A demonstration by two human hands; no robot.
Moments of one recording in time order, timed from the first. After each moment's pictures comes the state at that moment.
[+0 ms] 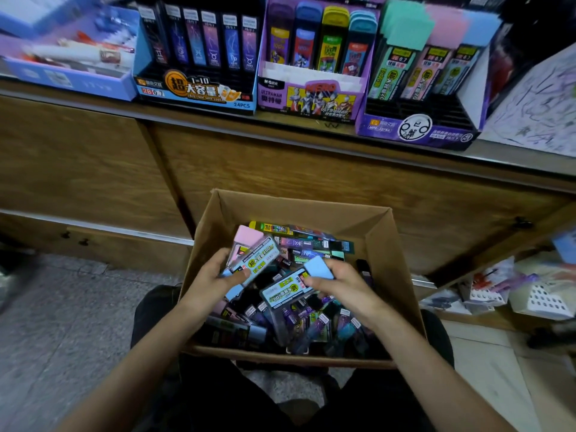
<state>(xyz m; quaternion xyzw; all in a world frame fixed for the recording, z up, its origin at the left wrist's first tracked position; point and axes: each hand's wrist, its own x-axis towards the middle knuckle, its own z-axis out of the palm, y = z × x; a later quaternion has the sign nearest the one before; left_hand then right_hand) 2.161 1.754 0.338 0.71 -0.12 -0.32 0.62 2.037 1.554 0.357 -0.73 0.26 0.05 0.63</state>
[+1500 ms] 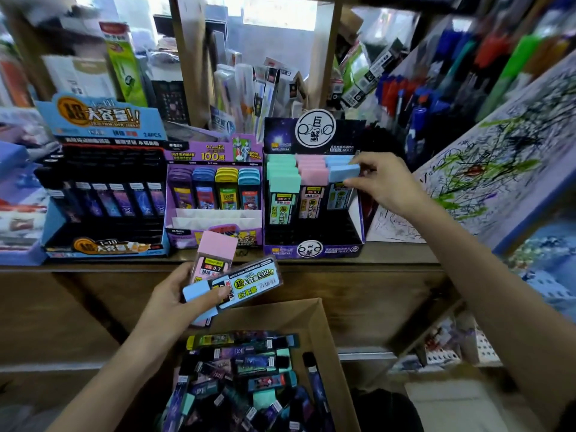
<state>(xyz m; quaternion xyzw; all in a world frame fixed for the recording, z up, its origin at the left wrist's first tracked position) 2.202 1.646 0.502 0.66 -0.24 -0.27 0.66 2.095 1.324 0.616 -0.90 0.22 -0.26 0.27</state>
